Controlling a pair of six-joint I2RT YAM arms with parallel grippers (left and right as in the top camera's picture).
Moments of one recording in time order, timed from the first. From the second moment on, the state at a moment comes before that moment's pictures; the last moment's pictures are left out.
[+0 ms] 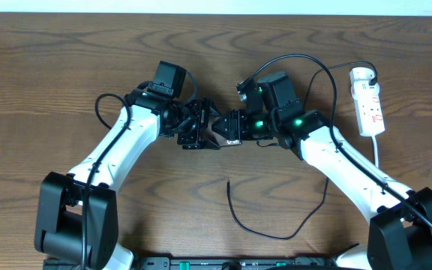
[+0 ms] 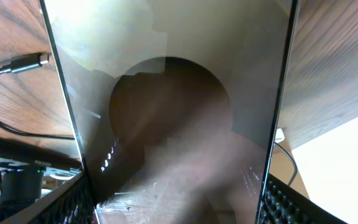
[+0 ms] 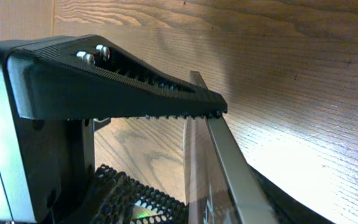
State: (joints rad) left arm -0.32 1.71 1.21 -0.71 0.68 -1.86; right arm 0.49 1.63 1.10 -0.35 -0.59 0.56
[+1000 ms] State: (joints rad) left arm -0.31 1.70 1.22 -0.68 0.67 -1.87; right arm 0.52 1.63 1.09 -0.42 -0.52 0.57
